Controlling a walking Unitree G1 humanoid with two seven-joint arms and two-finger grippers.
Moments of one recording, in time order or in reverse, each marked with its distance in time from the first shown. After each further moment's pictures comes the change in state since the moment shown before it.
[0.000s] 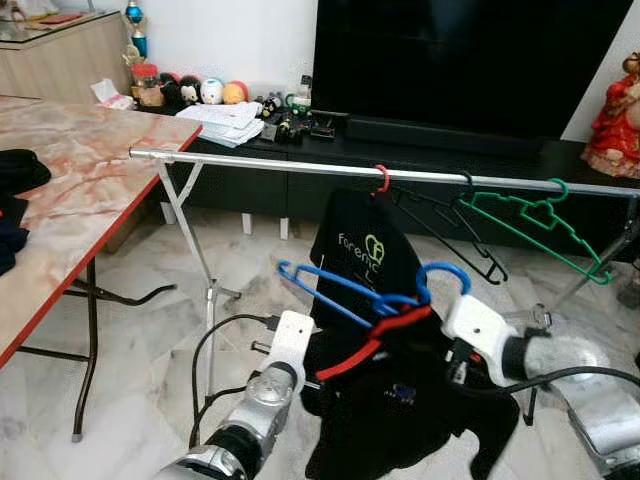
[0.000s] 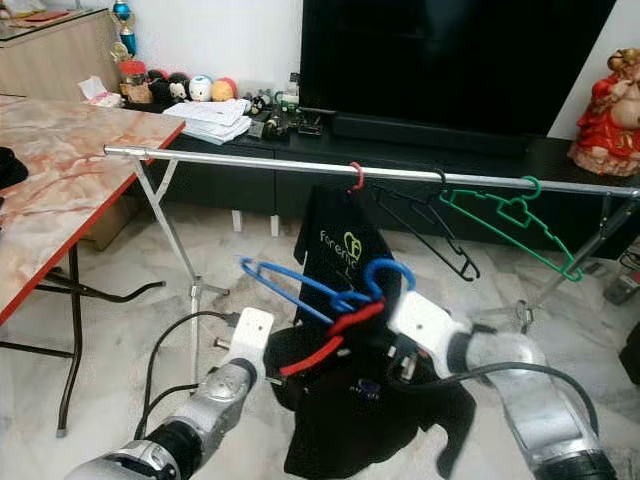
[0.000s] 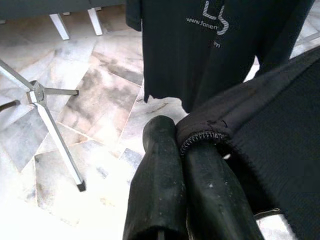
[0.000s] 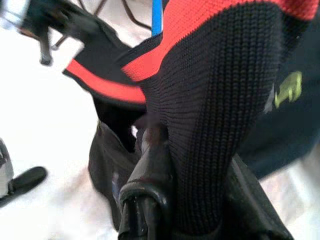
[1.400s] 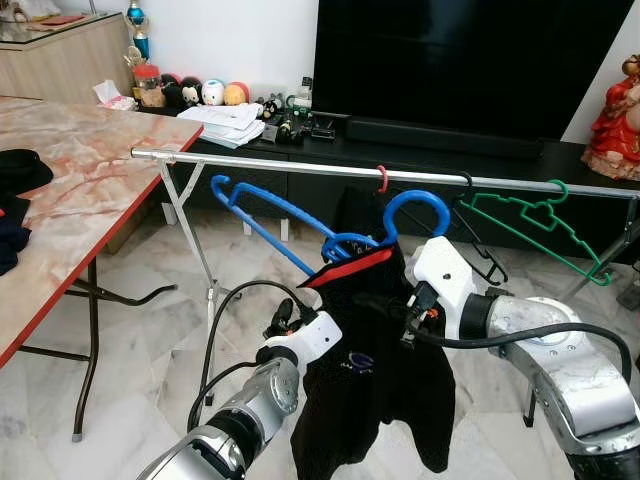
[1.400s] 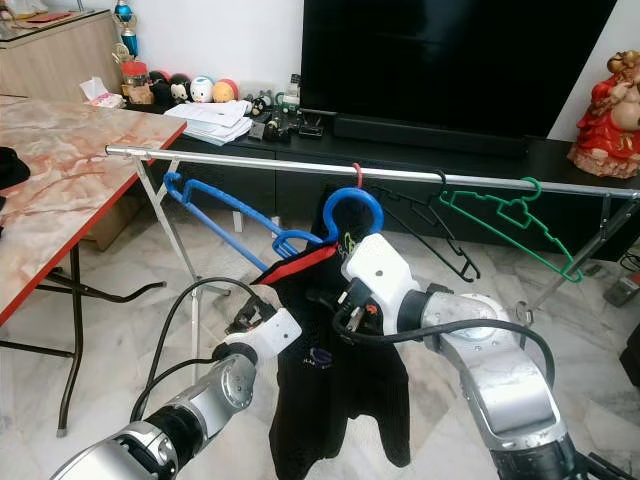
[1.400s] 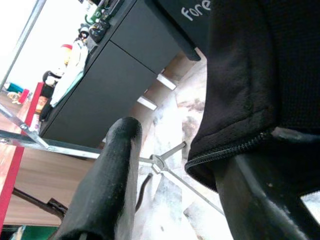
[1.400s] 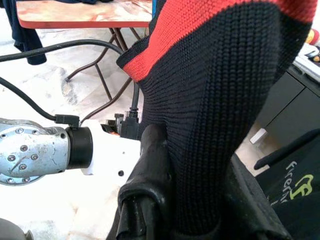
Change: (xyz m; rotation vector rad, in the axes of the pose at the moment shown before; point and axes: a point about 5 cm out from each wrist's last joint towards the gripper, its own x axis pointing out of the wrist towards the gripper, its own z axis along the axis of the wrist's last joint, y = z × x) left arm 0.003 -0.006 0.022 0.741 -0.164 0.141; right arm 0.007 0.028 0.114 0.027 -0.265 0.057
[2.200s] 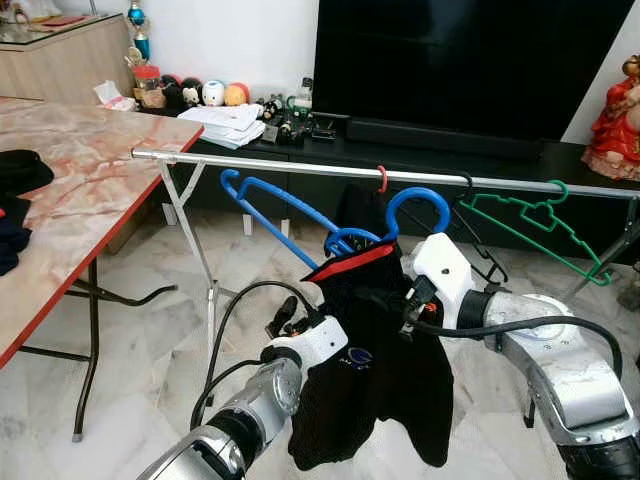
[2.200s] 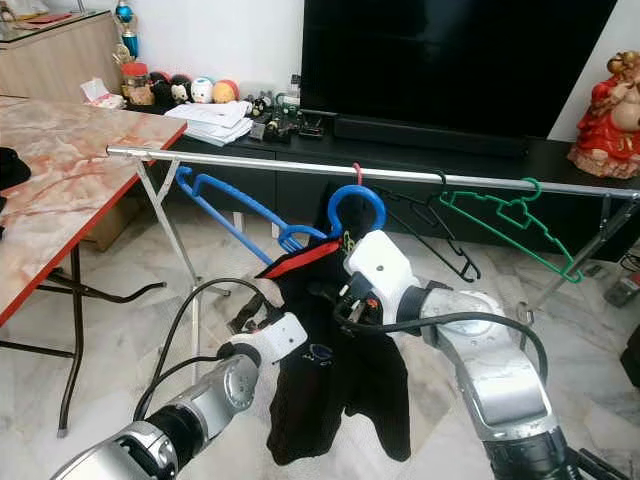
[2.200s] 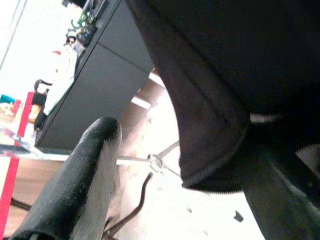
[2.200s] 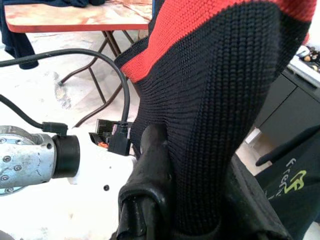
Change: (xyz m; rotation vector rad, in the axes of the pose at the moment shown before) left arm -0.001 -0.005 -0.002 0.075 0.017 -0.057; right arm 0.003 -0.006 -0.001 0.009 -0.012 -0.026
